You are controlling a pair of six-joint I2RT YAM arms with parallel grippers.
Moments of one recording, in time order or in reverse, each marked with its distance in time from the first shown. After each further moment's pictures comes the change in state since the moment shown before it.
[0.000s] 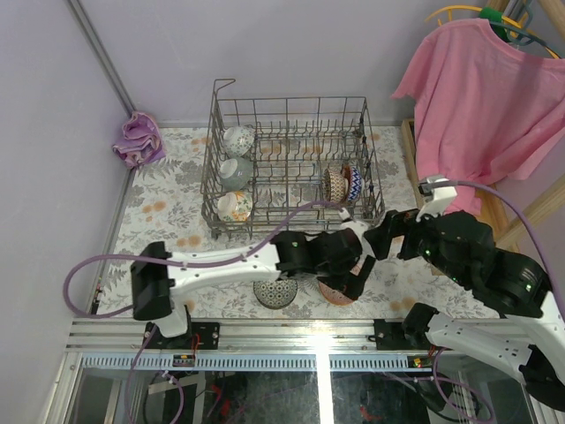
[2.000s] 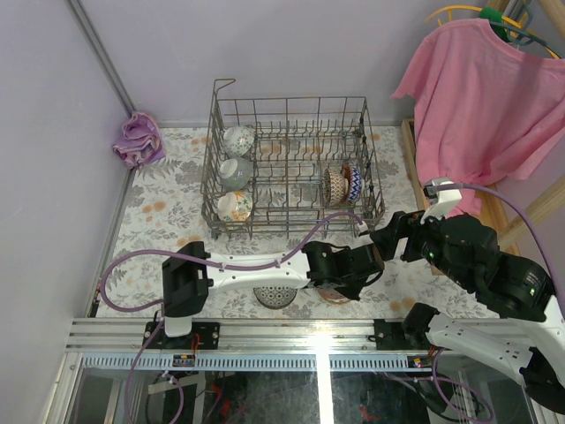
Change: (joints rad) left arm -0.063 0.230 0.140 -0.002 -0.065 -0.022; right arm -0.006 -0.040 -0.005 -0.020 0.014 0.008
